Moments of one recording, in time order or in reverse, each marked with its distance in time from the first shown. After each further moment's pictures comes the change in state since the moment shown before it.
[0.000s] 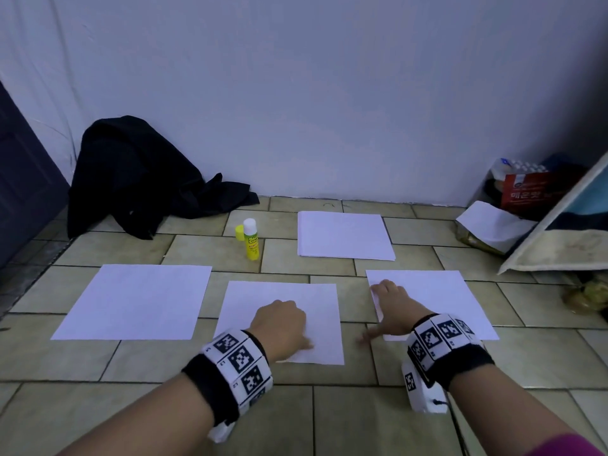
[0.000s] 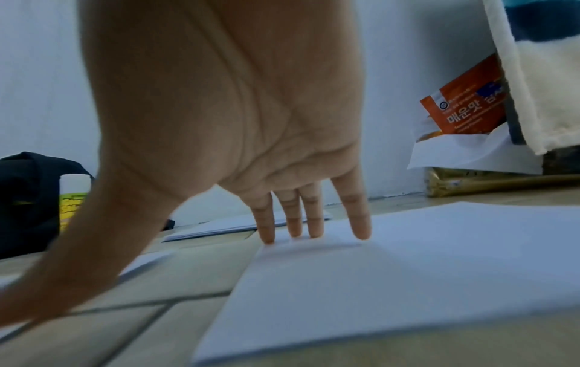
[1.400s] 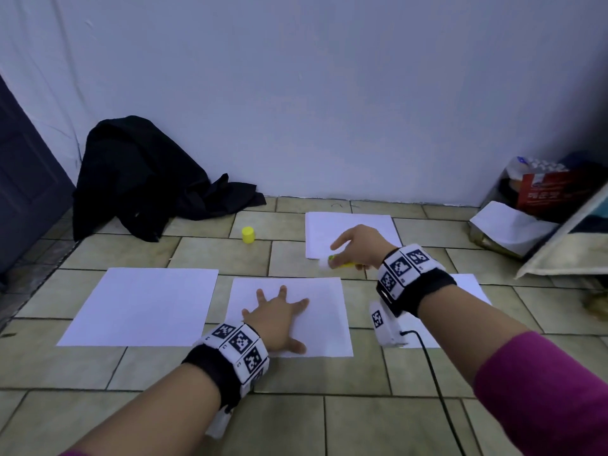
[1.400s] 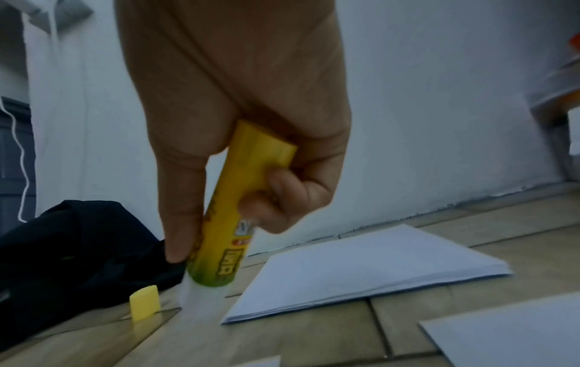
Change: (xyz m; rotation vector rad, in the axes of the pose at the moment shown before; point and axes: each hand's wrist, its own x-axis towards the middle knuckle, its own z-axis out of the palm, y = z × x) left_hand 0.021 -0.037 0.004 -0.166 -0.150 -0.059; right_hand 0.051 -0.076 -0.080 0.497 0.135 -0.054
